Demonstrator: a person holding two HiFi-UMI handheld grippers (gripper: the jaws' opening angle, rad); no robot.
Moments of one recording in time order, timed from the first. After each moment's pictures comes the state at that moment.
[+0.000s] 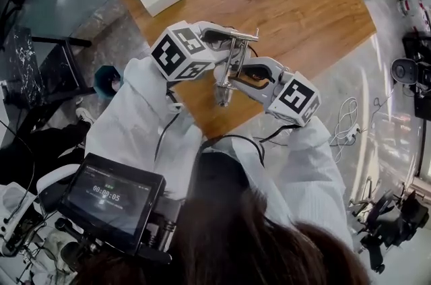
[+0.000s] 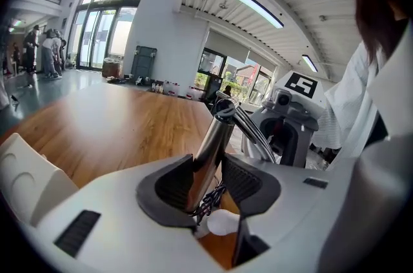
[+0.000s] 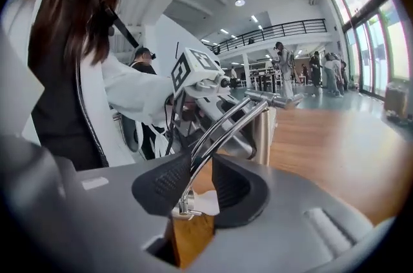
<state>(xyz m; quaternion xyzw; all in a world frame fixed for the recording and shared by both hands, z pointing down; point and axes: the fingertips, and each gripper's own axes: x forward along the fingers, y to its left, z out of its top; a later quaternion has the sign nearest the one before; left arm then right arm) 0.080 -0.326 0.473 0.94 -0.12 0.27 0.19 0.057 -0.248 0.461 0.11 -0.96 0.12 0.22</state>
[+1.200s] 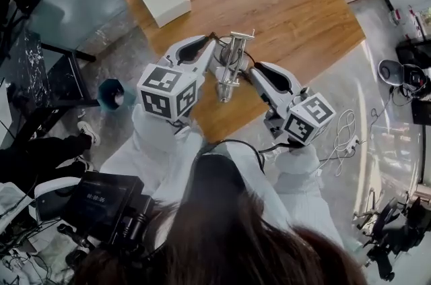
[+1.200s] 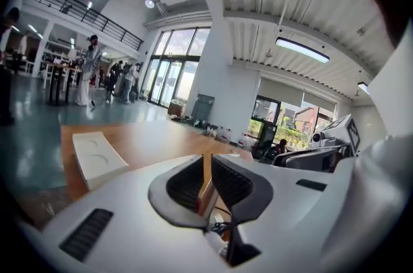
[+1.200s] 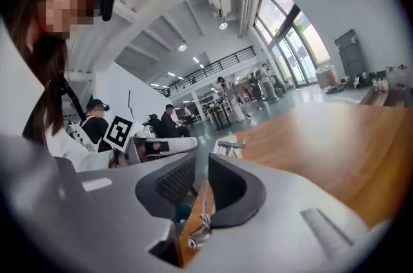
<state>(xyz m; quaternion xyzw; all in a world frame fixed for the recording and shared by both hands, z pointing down) 0.003 -0.309 0.388 0.88 -0.42 0.08 0.19 0.097 -0.243 0.379 0.34 -0.91 0.22 0.03</state>
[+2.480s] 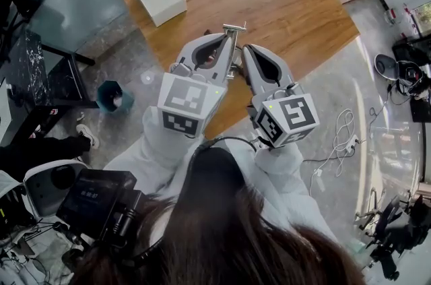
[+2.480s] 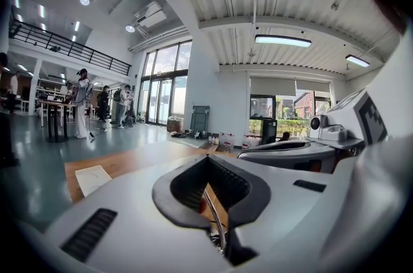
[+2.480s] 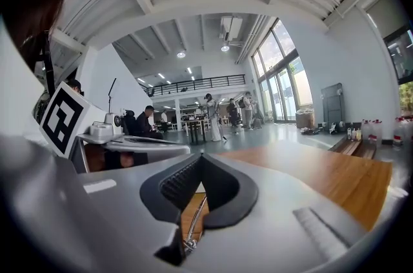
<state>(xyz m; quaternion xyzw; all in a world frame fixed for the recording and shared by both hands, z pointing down) 0.047 -0.263 0.321 0.90 -0.43 0.07 0.08 0.083 -0.240 0.322 0.47 -0.88 0.09 0.03</state>
